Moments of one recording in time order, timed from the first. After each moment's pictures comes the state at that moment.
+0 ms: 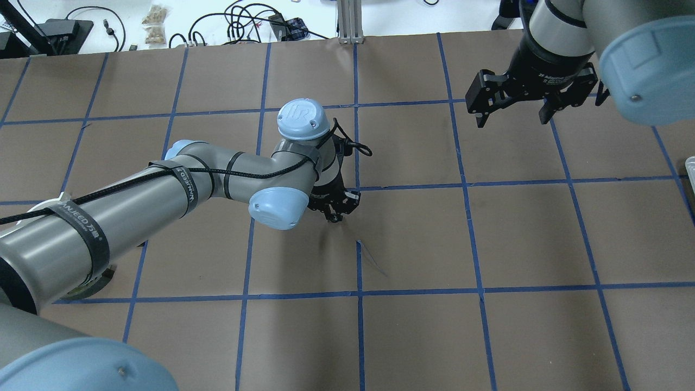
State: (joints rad) left arm -1.88 -2.04 -1.83 -0.92 1.47 -0.11; right arm 1.58 -1.59 1.62 -1.67 -1.57 0.01
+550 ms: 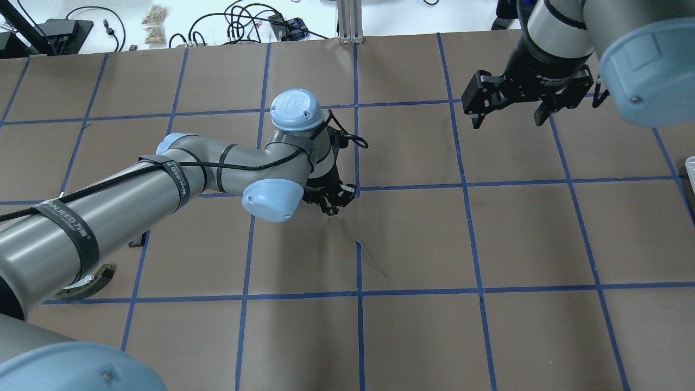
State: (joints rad) left arm -1.84 -2.01 -1.80 -0.99 1.48 -0.08; right arm 1.58 -1.59 1.62 -1.67 -1.56 0.00
